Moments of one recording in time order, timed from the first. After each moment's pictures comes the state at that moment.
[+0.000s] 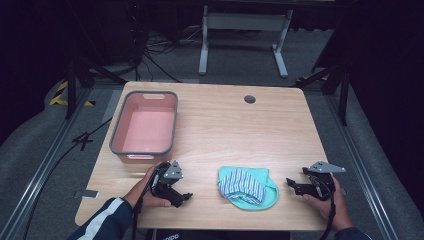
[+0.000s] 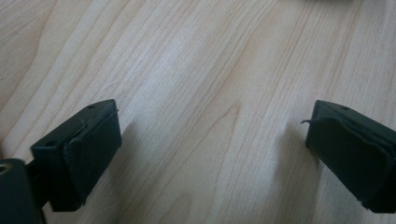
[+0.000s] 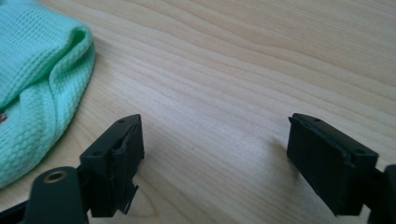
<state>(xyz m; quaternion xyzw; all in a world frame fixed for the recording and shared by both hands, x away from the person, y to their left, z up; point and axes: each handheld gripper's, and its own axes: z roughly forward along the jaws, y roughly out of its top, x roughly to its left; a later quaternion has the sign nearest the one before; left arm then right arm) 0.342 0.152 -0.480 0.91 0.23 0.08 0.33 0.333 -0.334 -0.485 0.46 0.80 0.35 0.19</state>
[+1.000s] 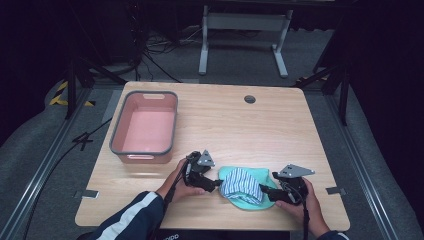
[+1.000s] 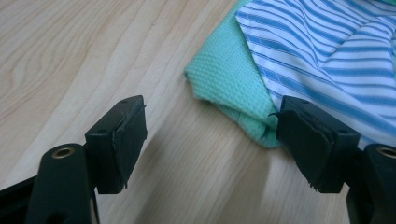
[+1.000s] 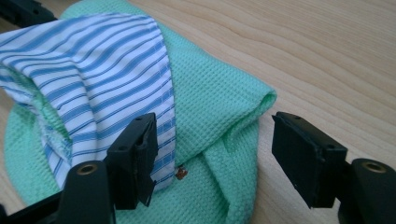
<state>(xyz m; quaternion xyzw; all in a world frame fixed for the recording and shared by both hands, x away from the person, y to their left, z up) 0.372 0.061 -0.475 0.90 0.23 0.05 0.36 0.317 -0.244 -0.467 0.40 0.83 0.36 0.16</state>
